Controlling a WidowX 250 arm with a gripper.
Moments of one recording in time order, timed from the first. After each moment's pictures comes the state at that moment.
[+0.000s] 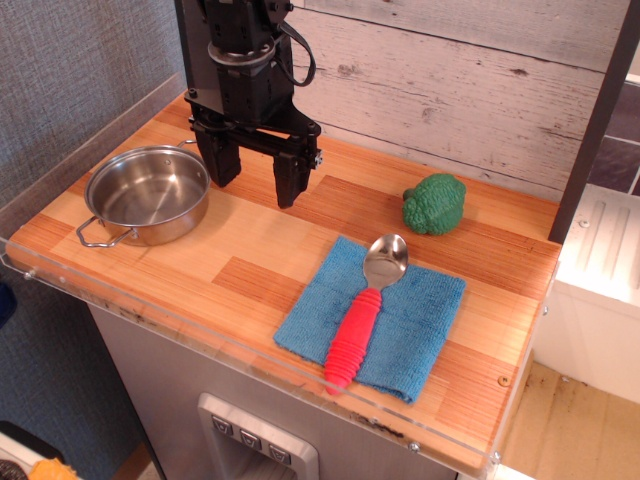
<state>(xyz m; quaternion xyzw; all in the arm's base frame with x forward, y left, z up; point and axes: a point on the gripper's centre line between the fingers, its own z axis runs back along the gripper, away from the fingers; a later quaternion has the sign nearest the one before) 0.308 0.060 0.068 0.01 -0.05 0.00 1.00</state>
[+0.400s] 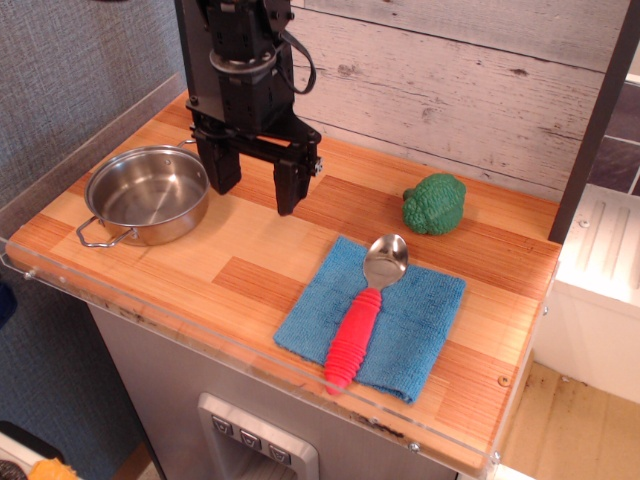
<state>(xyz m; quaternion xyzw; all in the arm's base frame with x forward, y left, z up) 0.306 0.059 0.061 0.01 -0.04 0.00 1.00</state>
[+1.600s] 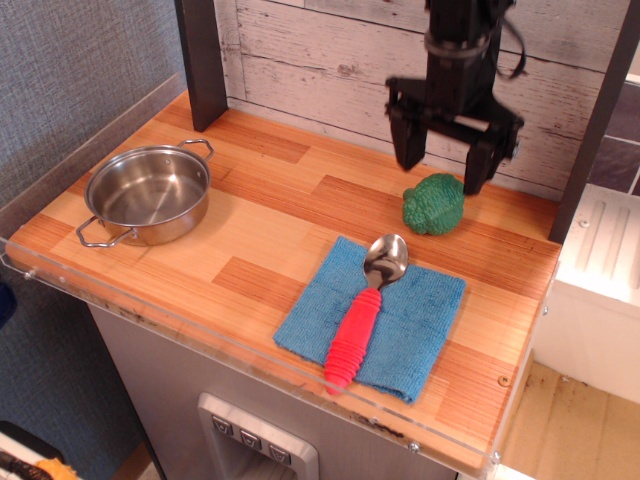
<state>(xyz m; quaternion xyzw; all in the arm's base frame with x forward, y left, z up) 0.390 -0.057 0.054 -0.02 -0.07 -0.09 0.99</state>
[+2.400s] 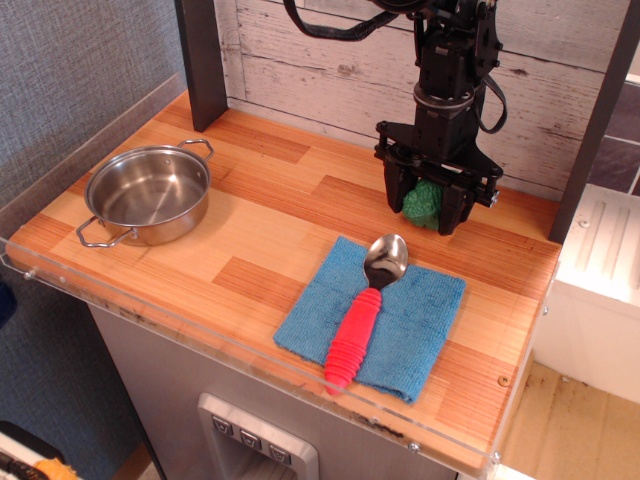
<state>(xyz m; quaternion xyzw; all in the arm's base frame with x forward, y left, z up) 0.384 -0.049 0.020 0.00 -0.03 -0.10 0.99</state>
